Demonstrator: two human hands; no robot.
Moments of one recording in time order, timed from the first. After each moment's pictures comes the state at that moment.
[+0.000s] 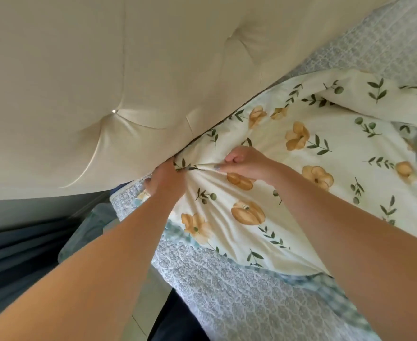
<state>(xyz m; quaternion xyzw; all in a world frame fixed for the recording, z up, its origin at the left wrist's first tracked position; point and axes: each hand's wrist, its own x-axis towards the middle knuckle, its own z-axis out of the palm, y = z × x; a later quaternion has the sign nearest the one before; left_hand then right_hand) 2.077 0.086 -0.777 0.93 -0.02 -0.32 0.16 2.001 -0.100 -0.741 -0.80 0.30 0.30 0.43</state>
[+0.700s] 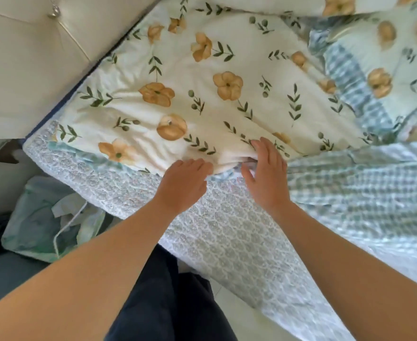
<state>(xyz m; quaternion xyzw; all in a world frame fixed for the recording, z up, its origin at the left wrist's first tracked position) 1.842 0.094 -0.761 0.74 -0.64 -0.13 0.14 1.674 -0.037 -0.745 -0.88 0.44 0.00 0.17</state>
